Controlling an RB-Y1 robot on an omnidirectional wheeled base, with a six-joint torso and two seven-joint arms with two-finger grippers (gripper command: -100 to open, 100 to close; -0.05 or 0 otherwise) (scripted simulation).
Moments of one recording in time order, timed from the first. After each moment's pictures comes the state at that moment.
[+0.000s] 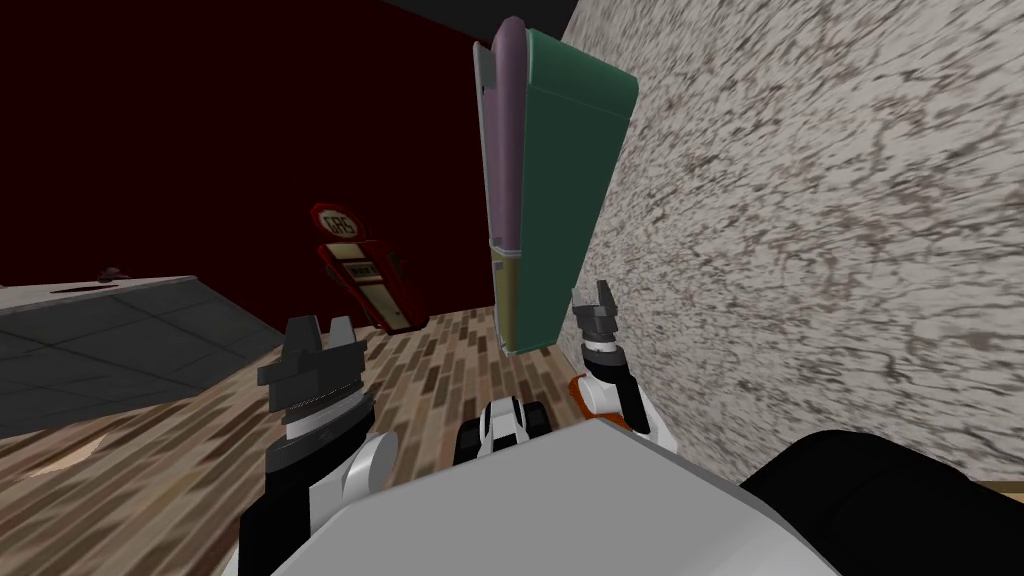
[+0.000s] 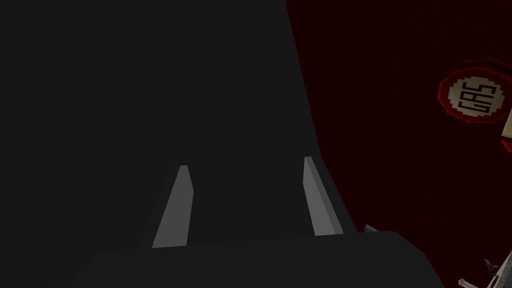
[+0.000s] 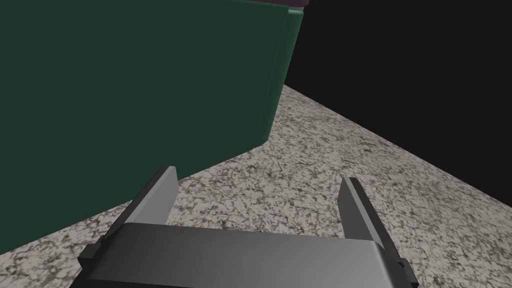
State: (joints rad) left arm 0.53 -0.03 0.06 -2.32 0.05 -0.63 -0.16; right arm 0.49 -0.08 -0.02 -2.31 0.00 -0.59 -0.06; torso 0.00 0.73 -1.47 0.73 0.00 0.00
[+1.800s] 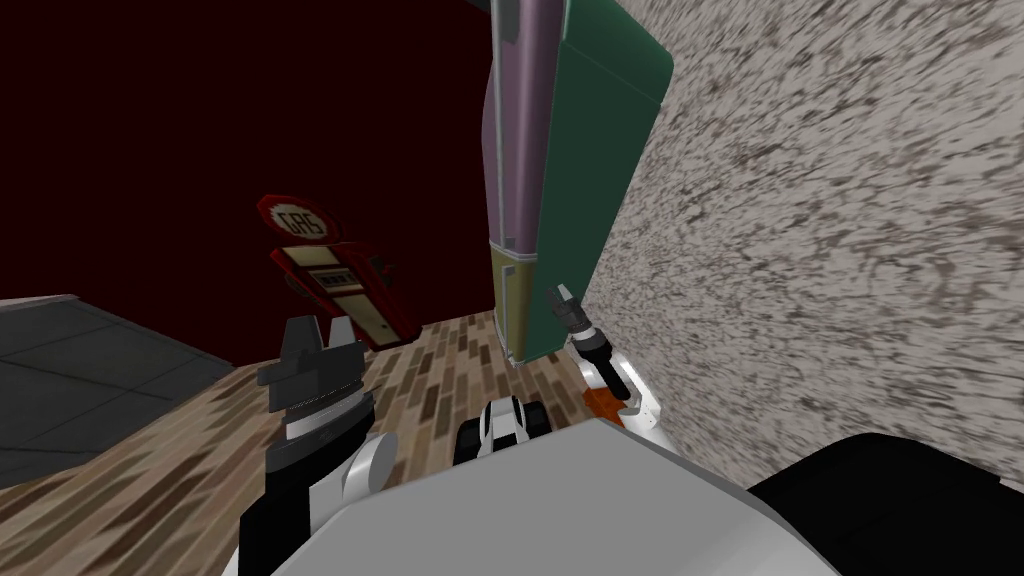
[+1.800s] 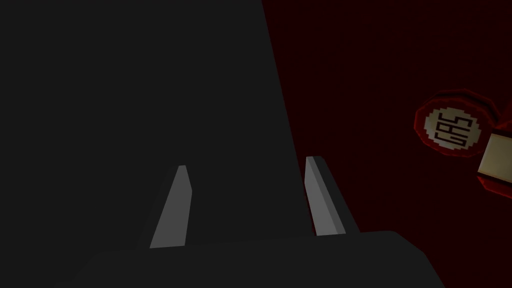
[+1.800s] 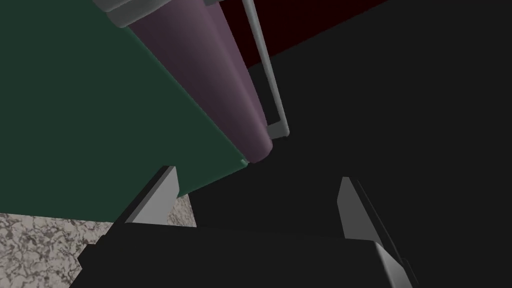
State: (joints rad) left arm 0.53 -0.03 0.06 -2.32 0.05 -0.63 -0.16; right arm 0.33 -0.26 -0.07 -2.19 0.42 -0.54 0.38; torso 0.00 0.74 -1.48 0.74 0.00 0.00
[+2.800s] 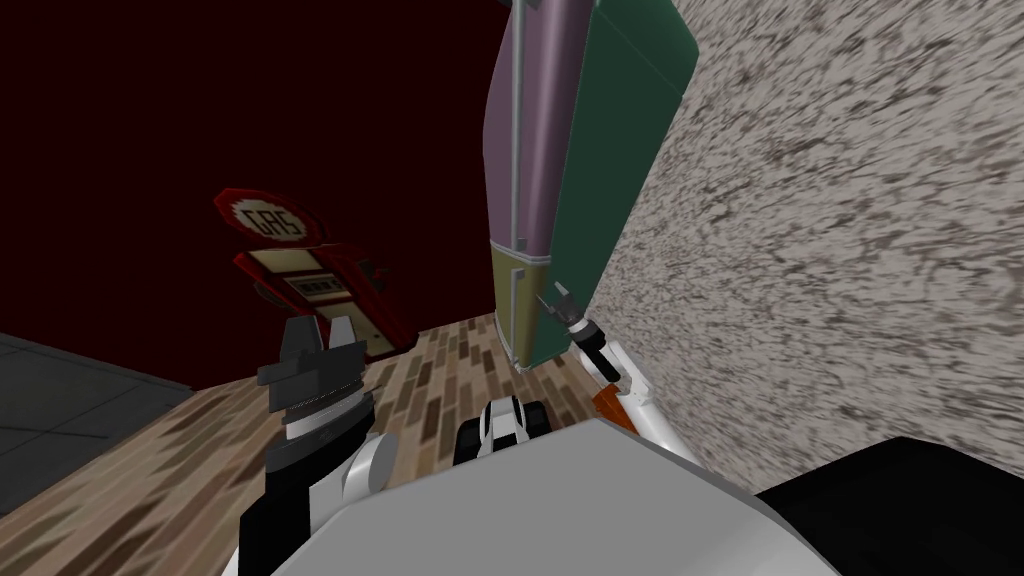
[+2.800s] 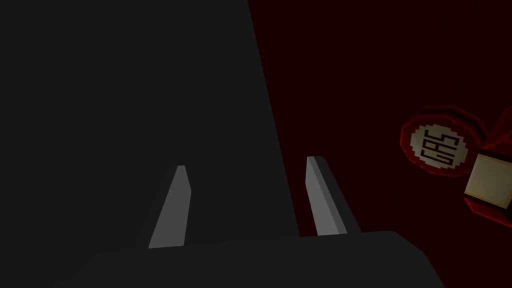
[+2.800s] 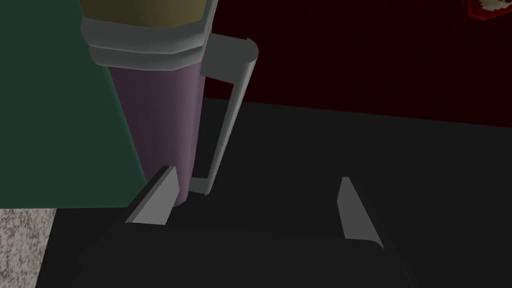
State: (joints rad) left arm 0.53 -0.03 0.06 -2.32 0.05 -0.63 -0.16; right arm 0.23 -0.35 -0.10 -2.09 0.67 -0.50 0.63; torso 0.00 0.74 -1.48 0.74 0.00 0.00
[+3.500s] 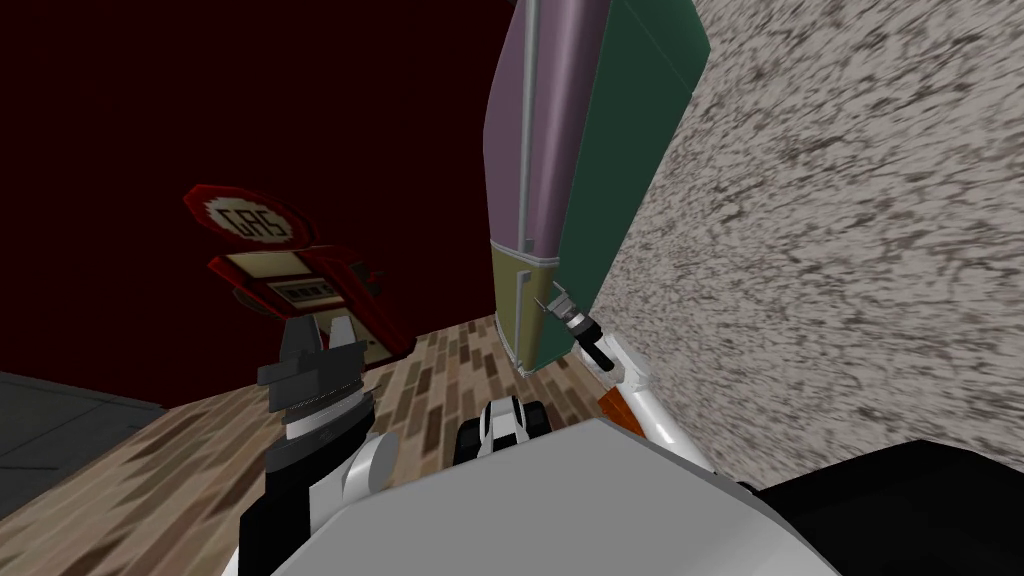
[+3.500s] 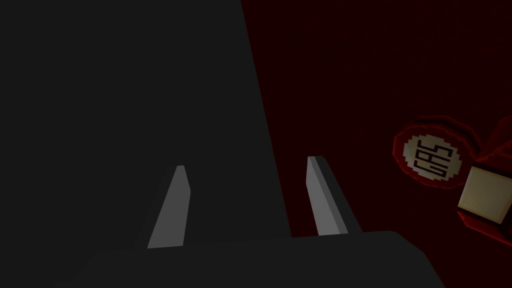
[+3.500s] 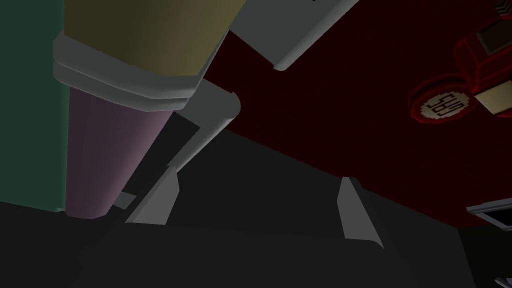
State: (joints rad) left arm 0.53 -0.03 0.06 -2.32 0.05 -0.63 -0.16; right arm 0.16 -0.41 -0.11 -2.01 0.82 -0.47 0.80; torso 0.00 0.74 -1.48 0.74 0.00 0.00
